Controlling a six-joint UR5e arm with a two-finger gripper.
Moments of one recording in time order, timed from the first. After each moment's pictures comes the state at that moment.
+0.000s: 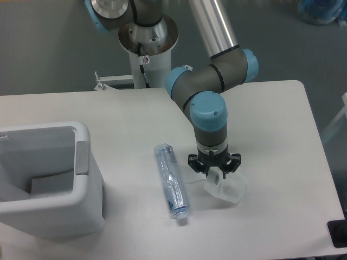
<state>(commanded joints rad) 2.49 -2.02 -1.70 -0.80 1.66 0.58</state>
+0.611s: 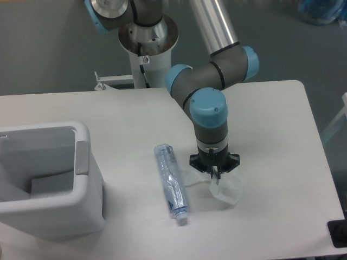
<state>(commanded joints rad) 2.50 -1.98 -1.69 -0.81 1.59 0.58</state>
